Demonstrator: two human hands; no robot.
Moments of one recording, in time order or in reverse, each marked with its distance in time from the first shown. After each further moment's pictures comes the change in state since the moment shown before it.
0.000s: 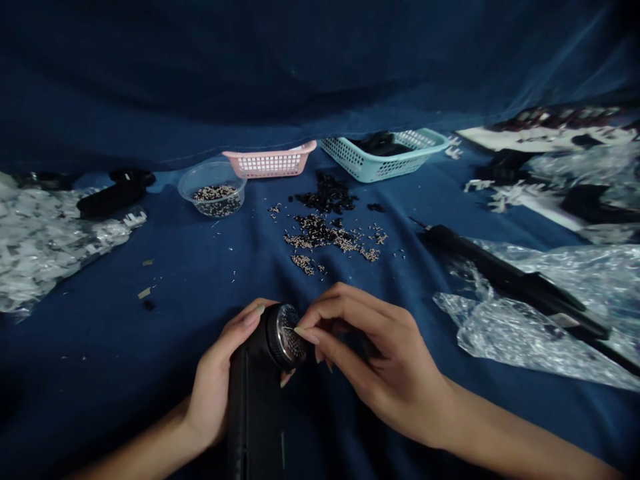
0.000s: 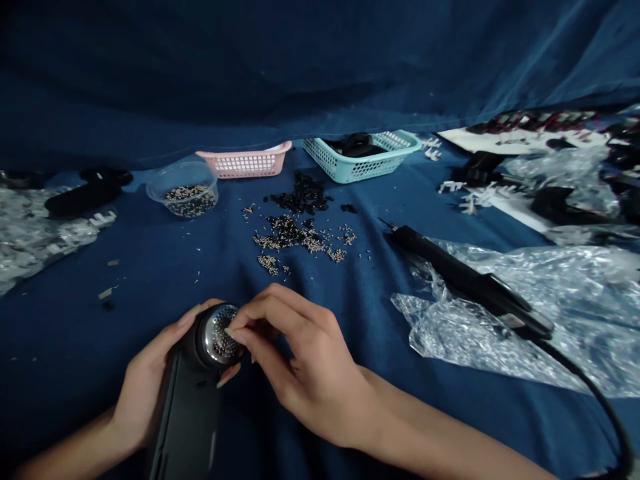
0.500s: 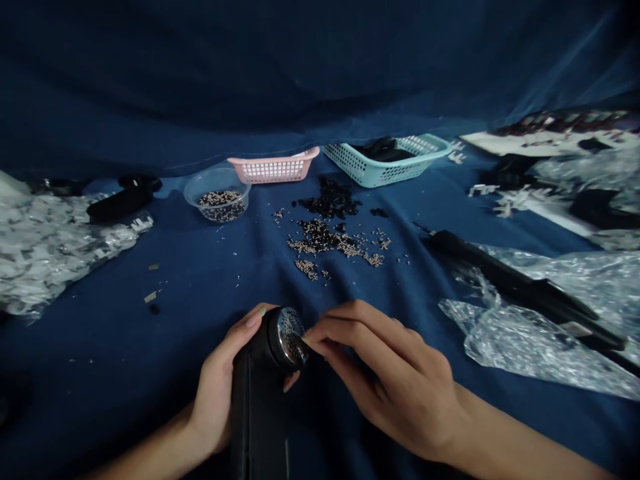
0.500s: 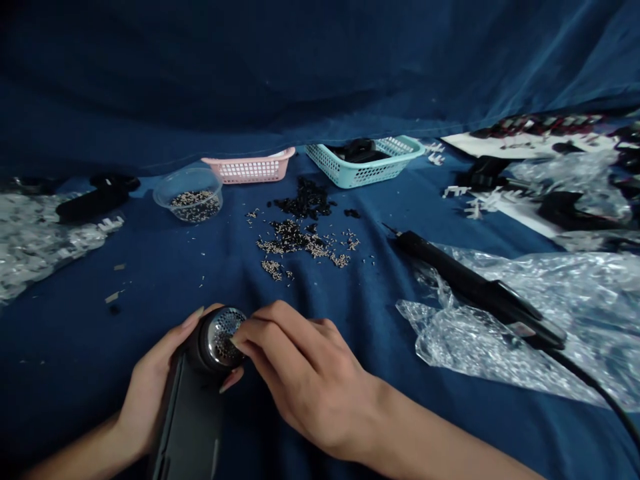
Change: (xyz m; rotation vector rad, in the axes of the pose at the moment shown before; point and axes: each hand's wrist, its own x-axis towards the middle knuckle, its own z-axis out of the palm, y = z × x) left_hand 0.001 0.000 0.003 -0.119 0.052 -0.028; right_hand -0.012 0.006 0.002 -0.496 0.018 -0.258
